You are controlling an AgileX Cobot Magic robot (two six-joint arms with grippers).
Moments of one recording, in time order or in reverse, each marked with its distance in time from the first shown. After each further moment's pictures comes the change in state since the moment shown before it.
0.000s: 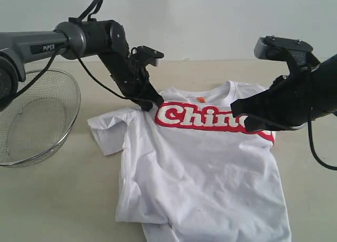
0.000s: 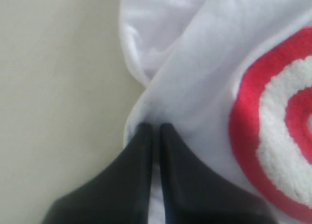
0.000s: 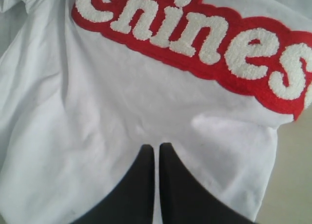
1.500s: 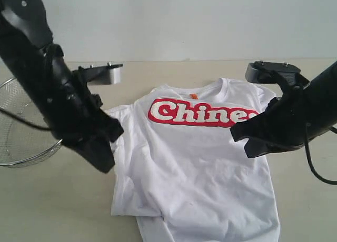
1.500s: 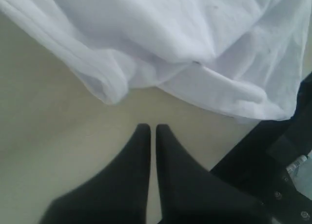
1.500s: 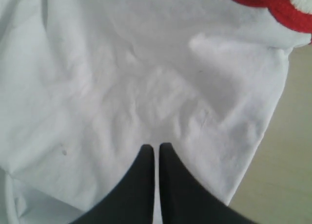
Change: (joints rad) left arm -0.047 -0.792 0.900 -0.245 0.235 -0.112; right arm 0.000 0.059 0.003 -0.016 0.126 -0.031
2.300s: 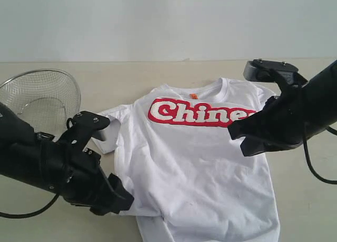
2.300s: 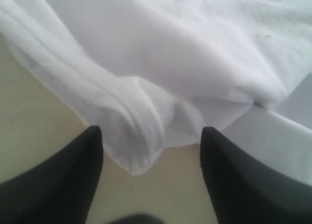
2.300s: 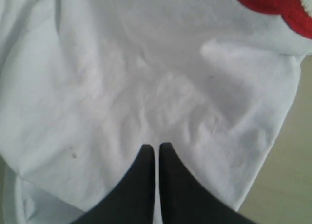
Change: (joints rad) left arm -0.072 -0.058 0.528 -0.627 -0.751 0.725; right arm 0.000 0.000 0.000 0.052 -0.003 -0.044
